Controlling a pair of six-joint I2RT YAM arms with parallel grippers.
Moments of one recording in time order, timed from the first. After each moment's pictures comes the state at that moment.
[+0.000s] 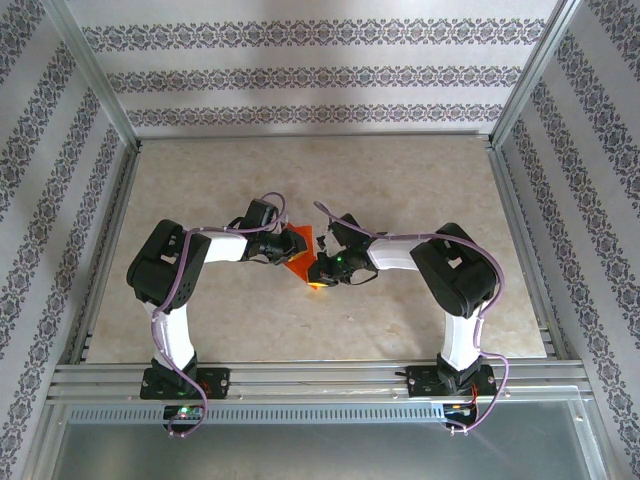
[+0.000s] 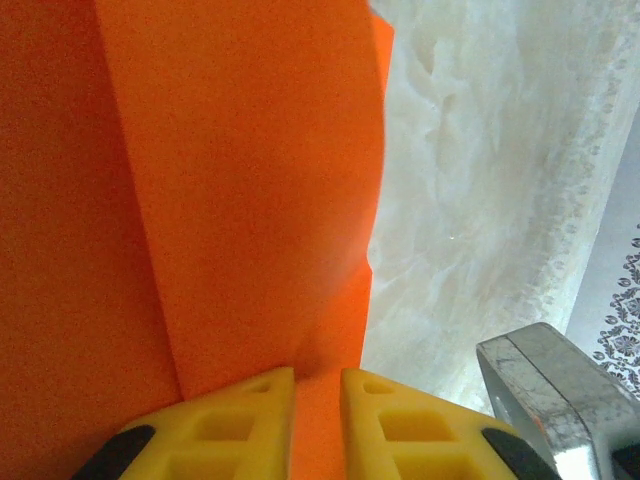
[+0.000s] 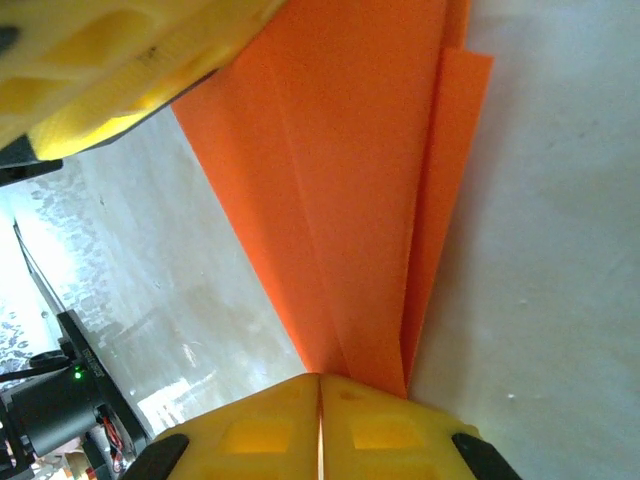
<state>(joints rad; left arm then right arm) -0.38 1.91 0.94 0.07 0.58 -0.88 0.63 1.90 0.96 -0.12 -0.67 0.73</state>
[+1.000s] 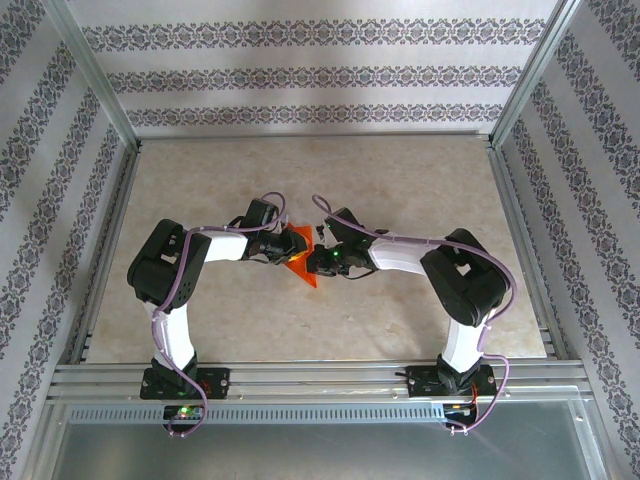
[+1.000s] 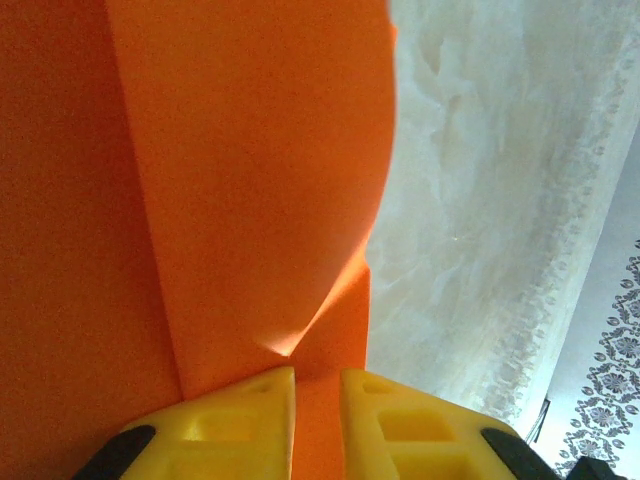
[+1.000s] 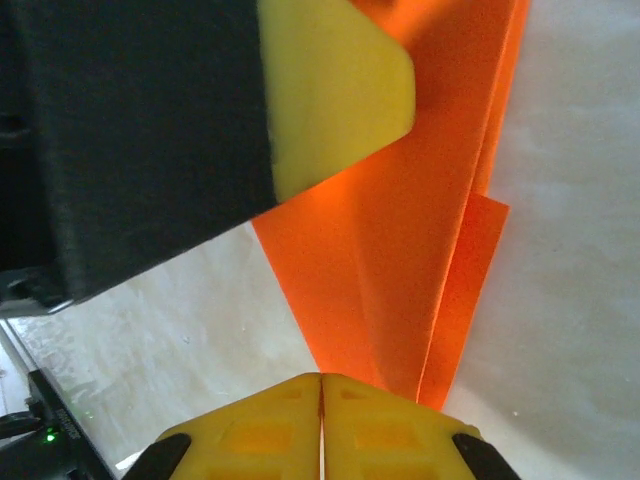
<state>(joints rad) -0.38 1.91 0.95 0.05 0.58 -0.88 0.67 1.83 0.99 -0.13 -0.49 0.73</state>
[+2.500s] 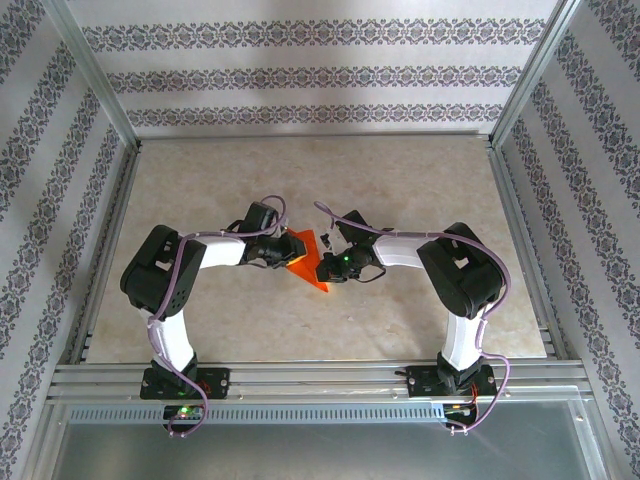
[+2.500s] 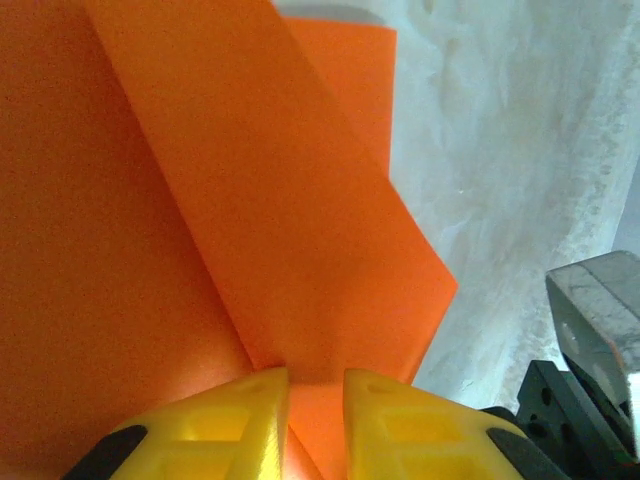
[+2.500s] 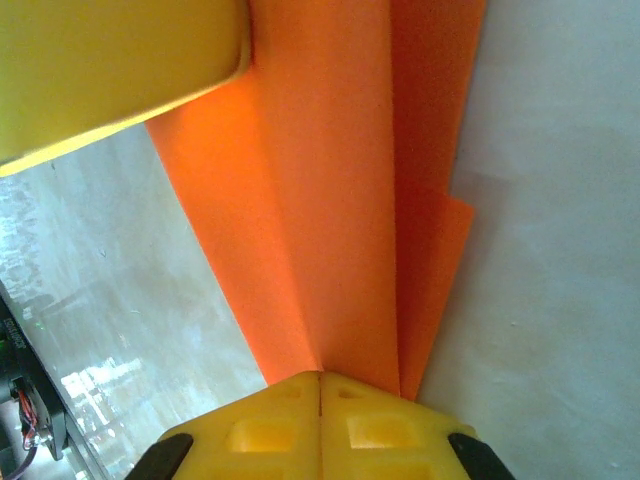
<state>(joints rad) -0.41 1.85 0.90 0.03 0.55 -0.84 0.59 1.87 0.96 -0.23 -0.63 0.49</state>
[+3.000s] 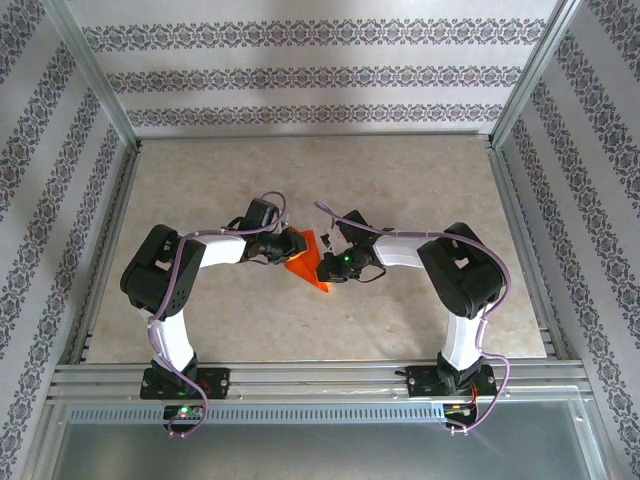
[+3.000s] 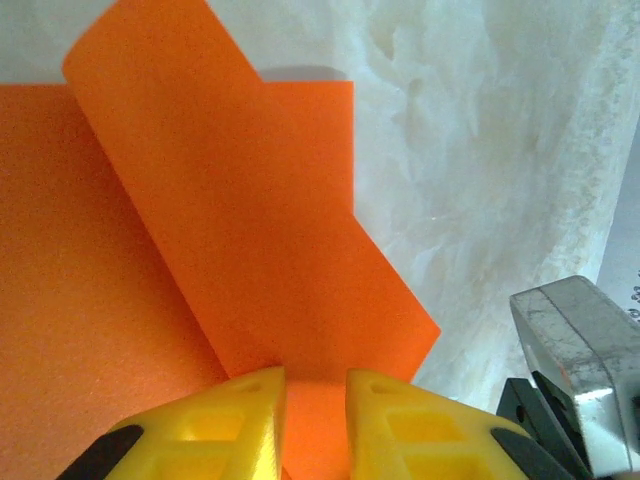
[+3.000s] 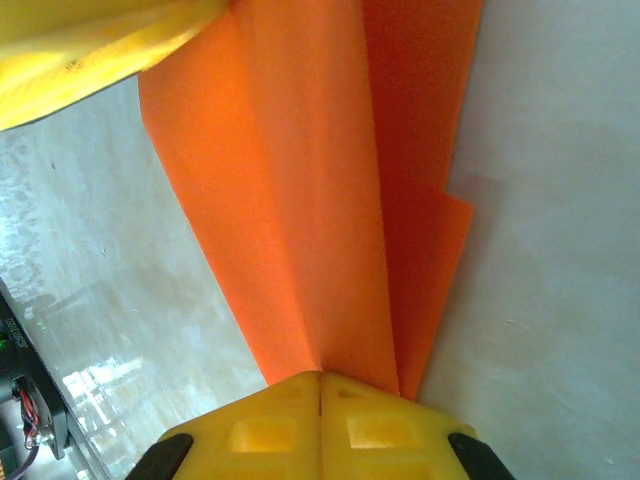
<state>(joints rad) -0.41 1.85 0.93 0.04 0.53 -0.84 0.58 1.87 0.96 -0.23 -0.63 0.49</state>
